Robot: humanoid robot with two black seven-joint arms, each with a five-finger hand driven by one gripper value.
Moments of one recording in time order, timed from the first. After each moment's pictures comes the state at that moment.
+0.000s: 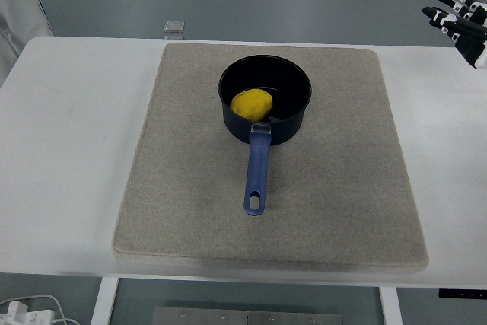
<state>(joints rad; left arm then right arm) -0.06 0.00 -0.09 -0.12 -0.06 -0.11 0.11 1.08 -0.51 0.18 0.61 0.16 0.18 0.30</state>
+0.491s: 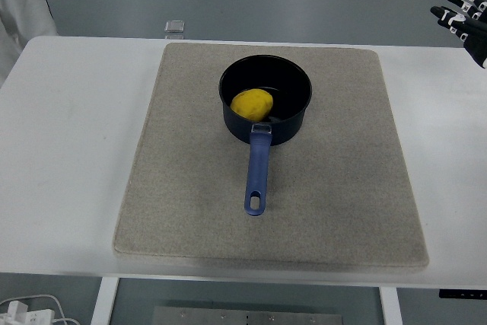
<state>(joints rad) -0.03 0.00 -0.08 -0.13 -0.05 -0.11 0.11 1.07 -0.55 0.17 0.60 0.15 0.18 0.31</state>
